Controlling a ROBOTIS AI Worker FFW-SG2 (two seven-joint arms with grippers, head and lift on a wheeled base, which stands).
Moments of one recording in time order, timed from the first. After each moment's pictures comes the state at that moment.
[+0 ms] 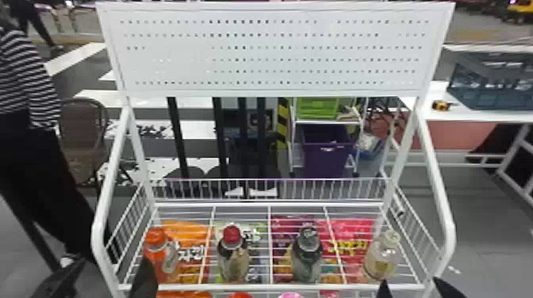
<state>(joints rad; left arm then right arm) 0.79 0.23 -0.01 -2.54 0.19 0.28 0.27 0.44 0.00 -0.07 -1.67 0.03 -0.35 0.08</state>
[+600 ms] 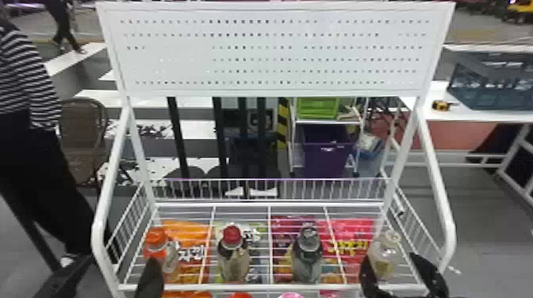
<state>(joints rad) 0.80 0.24 -0.01 -2.56 0.19 0.28 0.23 0.24 0.00 -0.05 -1.49 0.05 -0.32 0.08</state>
